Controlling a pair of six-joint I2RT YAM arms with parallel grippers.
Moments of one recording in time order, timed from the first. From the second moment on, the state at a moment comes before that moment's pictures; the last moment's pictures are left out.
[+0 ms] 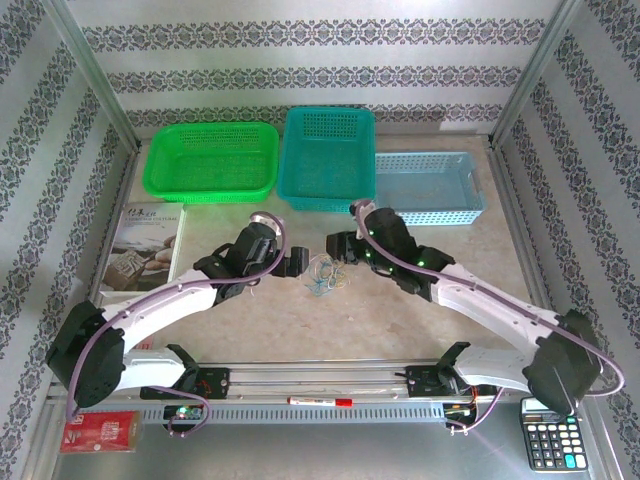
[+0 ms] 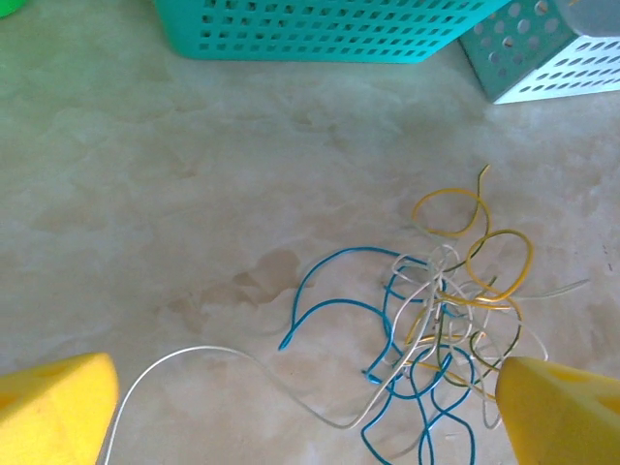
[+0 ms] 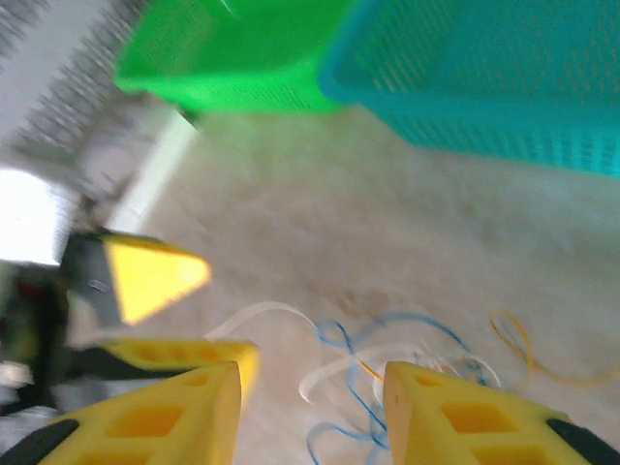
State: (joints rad) left arm -0.67 1.25 0.72 -0.19 -0.10 -0.50; right arm 0.72 1.21 0.80 -0.22 -0.06 0.53
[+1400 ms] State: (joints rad) left arm -0.62 1.17 0.66 -0.19 -0.11 -0.57; right arm 0.68 1.57 0.93 -0.28 0.06 0.27
